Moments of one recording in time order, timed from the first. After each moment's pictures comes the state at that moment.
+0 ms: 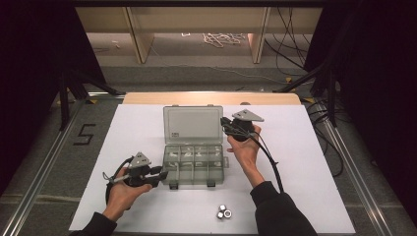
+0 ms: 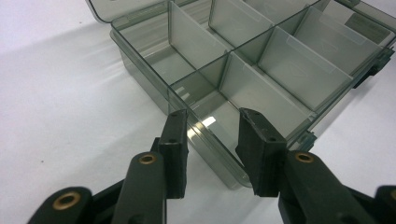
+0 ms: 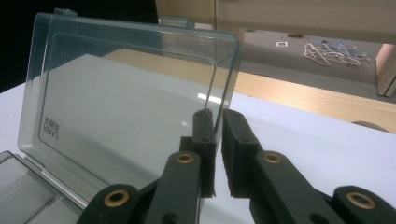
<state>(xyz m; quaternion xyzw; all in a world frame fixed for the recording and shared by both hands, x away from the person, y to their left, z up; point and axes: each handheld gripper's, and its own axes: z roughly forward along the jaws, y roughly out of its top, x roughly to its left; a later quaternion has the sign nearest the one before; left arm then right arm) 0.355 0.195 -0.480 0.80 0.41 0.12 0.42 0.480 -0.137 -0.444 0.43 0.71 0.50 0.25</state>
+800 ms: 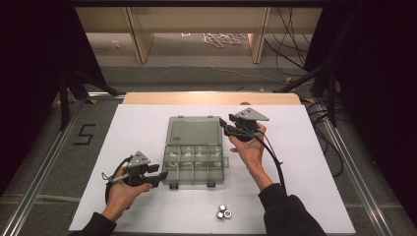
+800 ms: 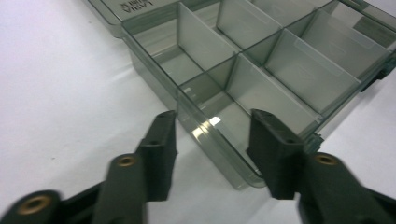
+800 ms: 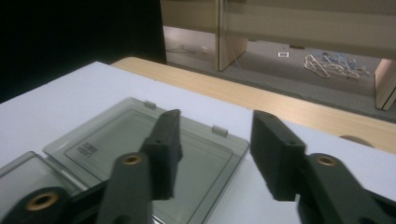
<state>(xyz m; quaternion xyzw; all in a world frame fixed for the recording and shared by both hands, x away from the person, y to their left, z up) 0.356 0.199 -0.475 0.80 0.42 0.13 0.41 0.466 -0.145 -0.424 0.41 0.72 0.50 0.25</state>
